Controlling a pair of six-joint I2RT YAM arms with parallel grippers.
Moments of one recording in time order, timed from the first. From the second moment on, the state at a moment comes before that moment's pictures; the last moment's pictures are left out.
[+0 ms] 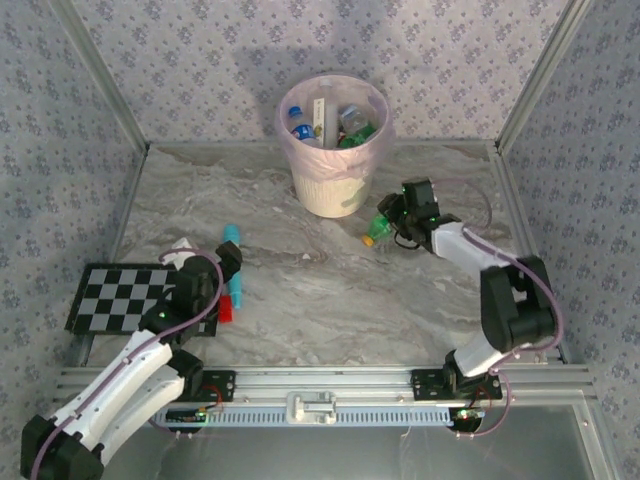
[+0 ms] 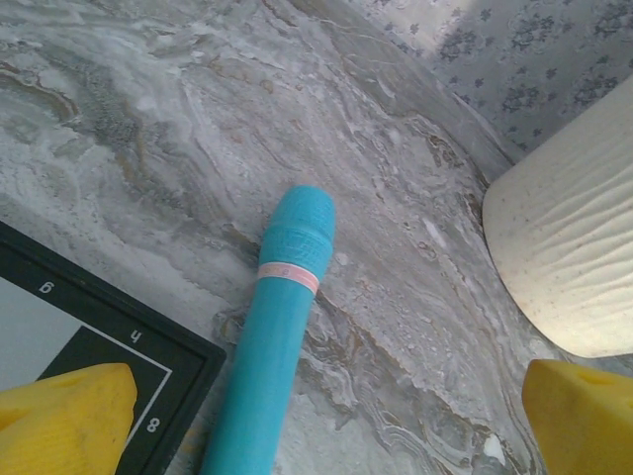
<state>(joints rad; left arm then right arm) -0.49 0.65 0.39 -0.28 -0.45 -0.89 0.29 1.52 0.97 -0.16 -0.02 0.96</state>
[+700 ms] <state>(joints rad) -0.43 0.90 0.43 -0.24 -0.16 -0.85 0.40 1.59 1.77 -0.33 0.04 0.58</state>
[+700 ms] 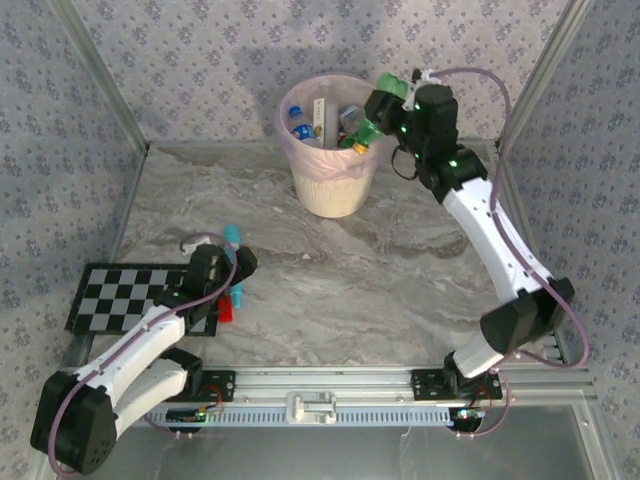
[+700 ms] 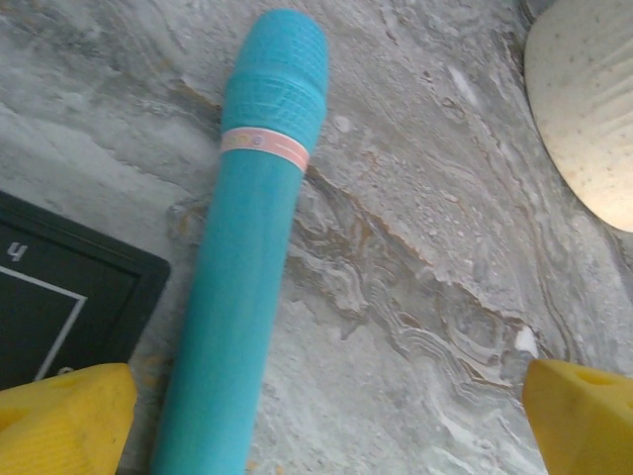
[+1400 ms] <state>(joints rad) -0.43 0.77 0.41 -0.27 -0.12 -0.87 0.49 2.12 2.30 -0.48 0.02 0.50</state>
